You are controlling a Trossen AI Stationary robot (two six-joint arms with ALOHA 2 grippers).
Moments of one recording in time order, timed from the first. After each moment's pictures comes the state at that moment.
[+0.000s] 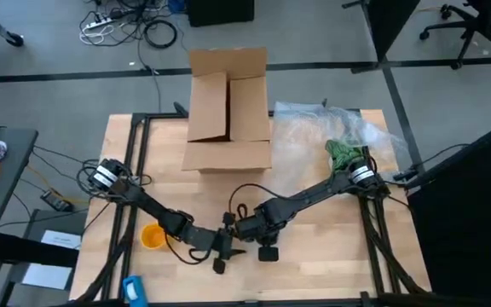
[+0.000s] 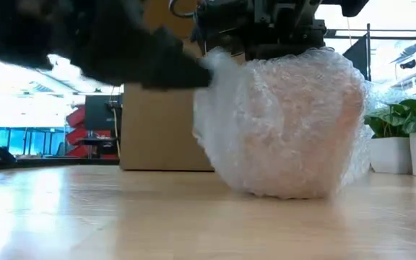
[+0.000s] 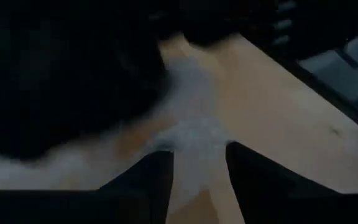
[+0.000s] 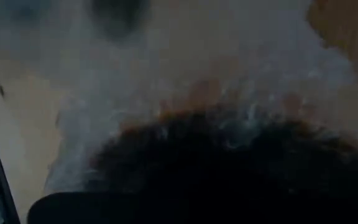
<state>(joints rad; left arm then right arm) -0.52 1.84 0.81 0.73 -0.40 0.08 0.34 2.13 1.70 -0.98 -0.12 0.36</state>
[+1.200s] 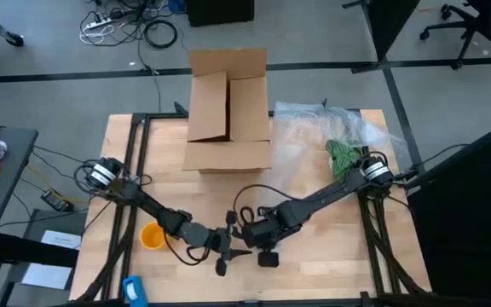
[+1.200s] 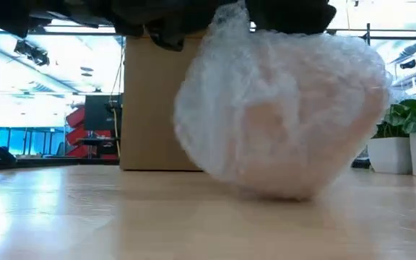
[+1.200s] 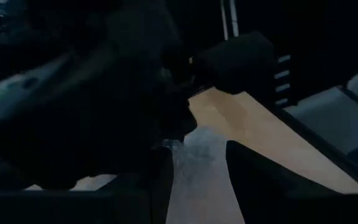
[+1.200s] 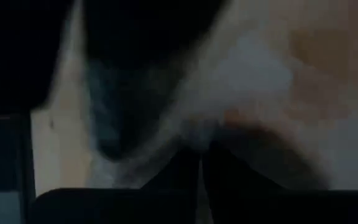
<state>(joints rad) -0.52 1.81 0.82 0.84 -0.35 0.17 0.40 2.00 1.56 -0.70 0.00 0.43</state>
